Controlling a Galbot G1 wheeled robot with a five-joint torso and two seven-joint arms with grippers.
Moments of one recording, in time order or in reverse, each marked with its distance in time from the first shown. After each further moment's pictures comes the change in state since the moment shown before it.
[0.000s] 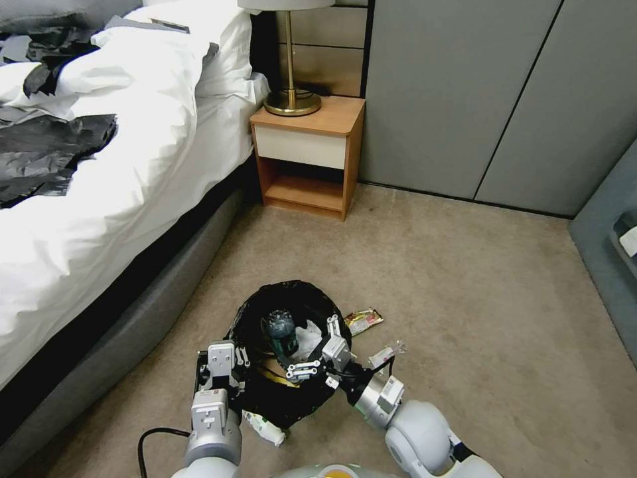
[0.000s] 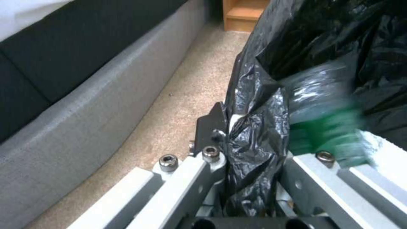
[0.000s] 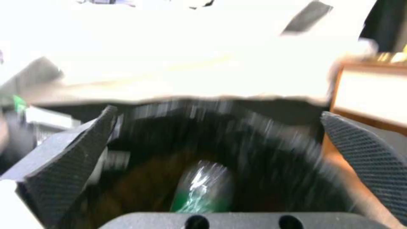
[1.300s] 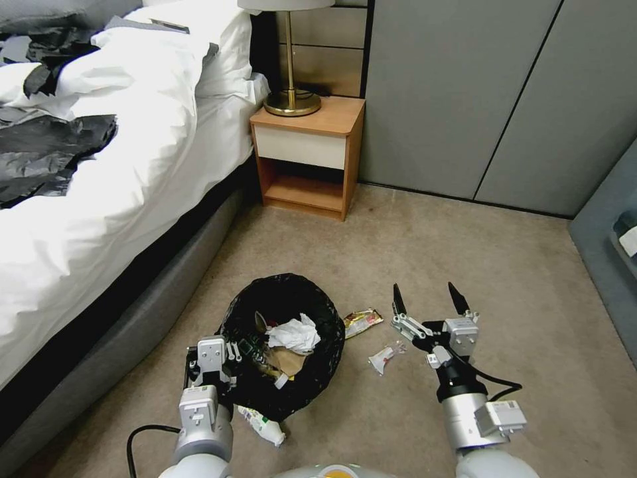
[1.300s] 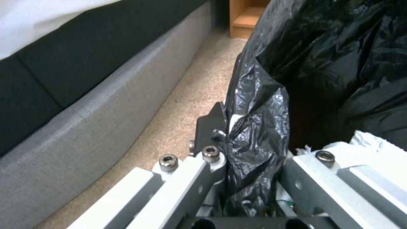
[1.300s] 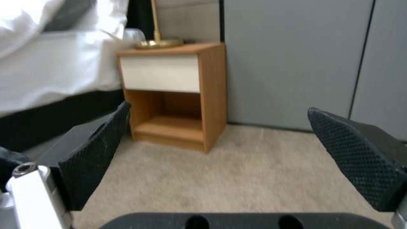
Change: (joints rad) left arm -0.001 0.004 -0.026 -0.025 -0.027 0.001 -0.001; right arm -0.358 0.103 0.310 0.312 -0.052 -0.209 0.544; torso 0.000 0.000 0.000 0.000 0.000
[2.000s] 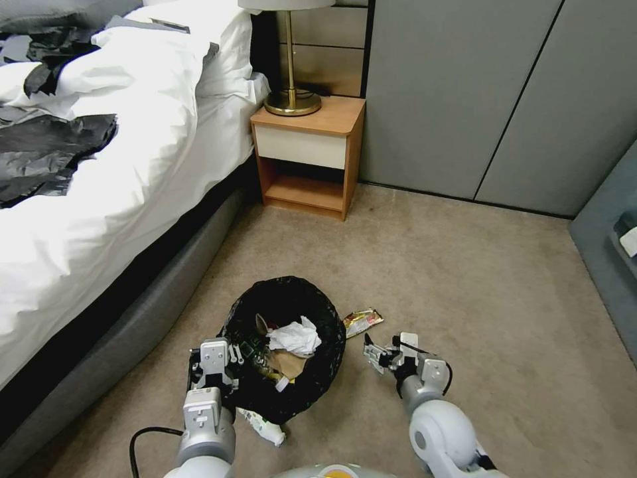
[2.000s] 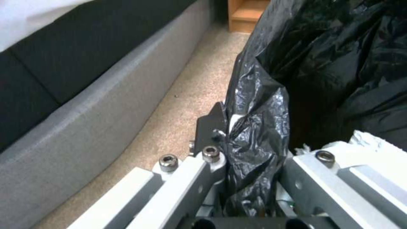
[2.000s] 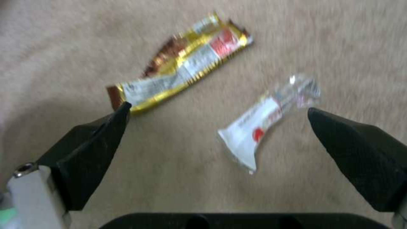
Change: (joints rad) left arm 0.004 -0.009 0.015 0.021 0.032 0.000 0.000; right arm 0.313 0.065 -0.089 -0.528 0.437 -0.441 0.111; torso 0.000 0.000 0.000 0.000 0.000
